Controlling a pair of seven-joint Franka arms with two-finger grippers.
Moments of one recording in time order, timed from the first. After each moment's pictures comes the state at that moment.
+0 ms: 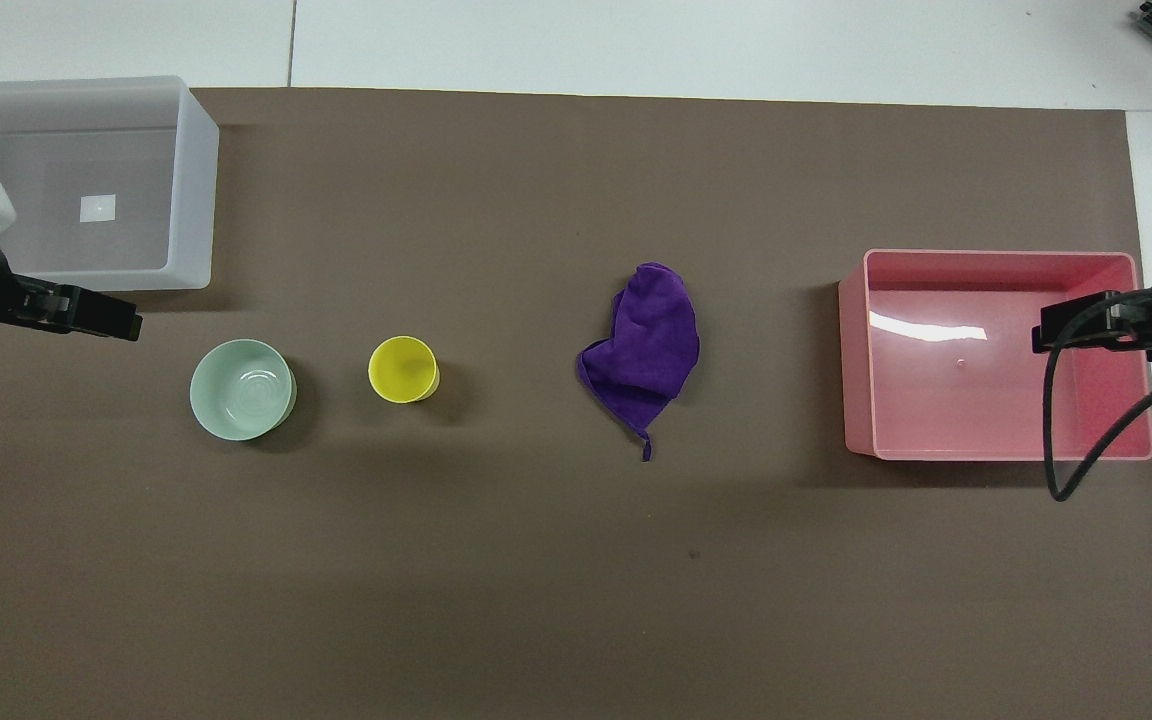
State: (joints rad) left arm -0.07 -0.03 -0.01 -1.69 -0.03 1.69 0.13; right arm 0.01 -0.05 -0.04 -1.65 0.00 1.61 0.05
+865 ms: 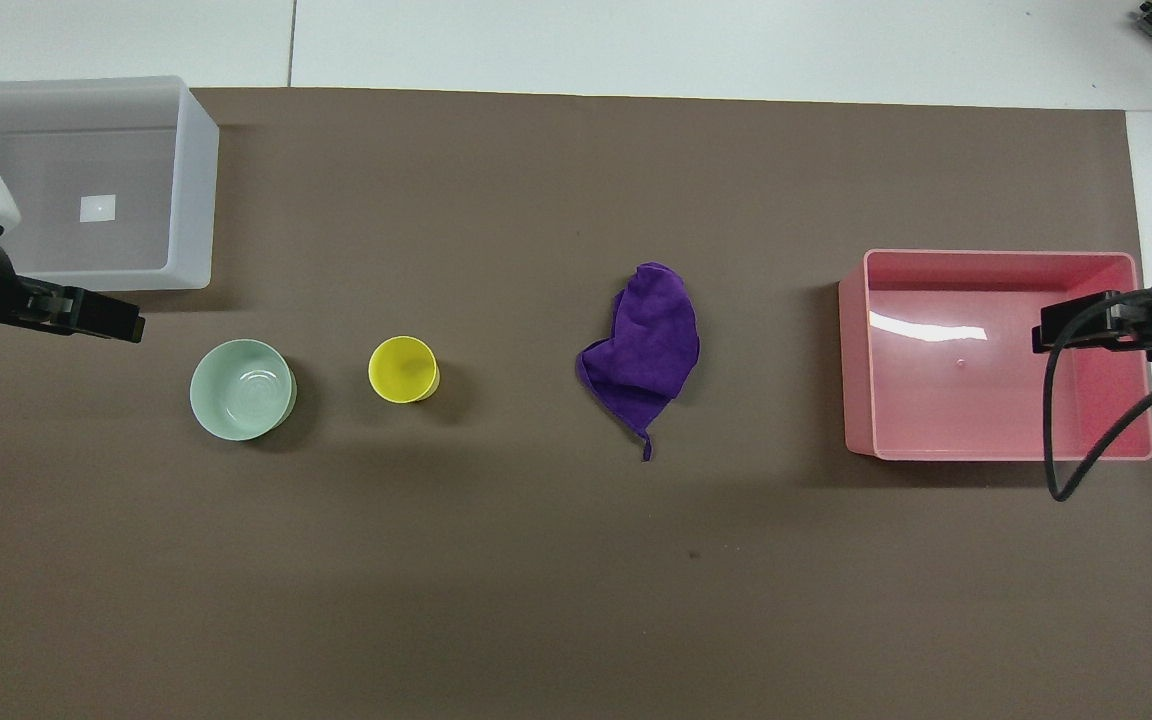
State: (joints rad) left arm -0.07 -0.03 -0.02 -1.69 -0.03 1.69 0.13; right arm 0.01 -0.05 -0.04 -1.65 0.00 1.61 0.05
